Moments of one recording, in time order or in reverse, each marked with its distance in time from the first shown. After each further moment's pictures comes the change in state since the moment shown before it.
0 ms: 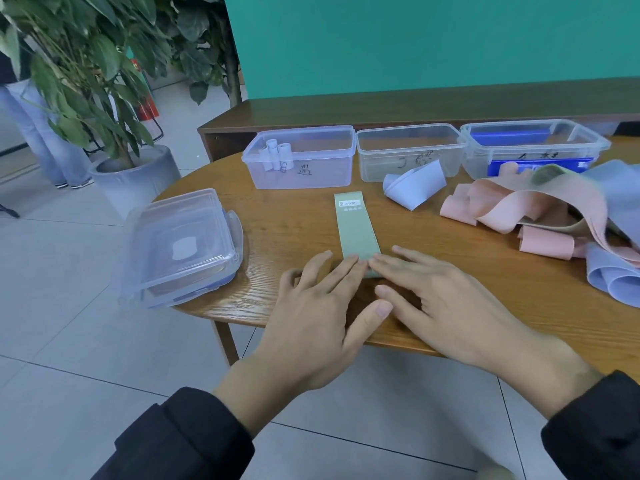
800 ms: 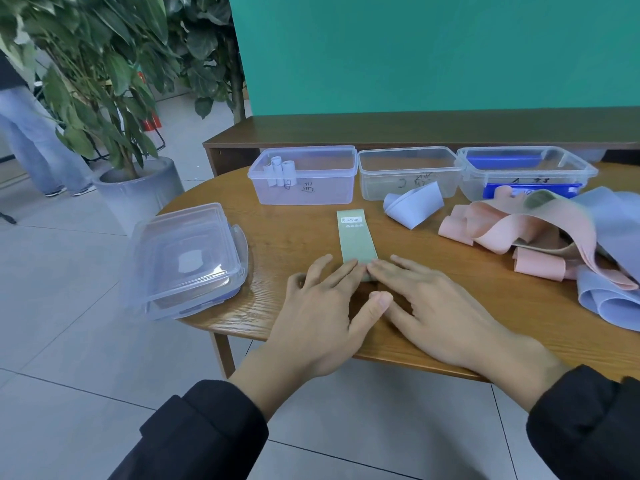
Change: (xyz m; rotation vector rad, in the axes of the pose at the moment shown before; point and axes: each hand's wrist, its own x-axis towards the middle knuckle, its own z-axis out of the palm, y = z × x) left_hand 0.022 -0.005 -0.002 -0.111 -0.062 -0.066; right_hand 0.018 0.003 0.000 -0.030 -0.028 0.014
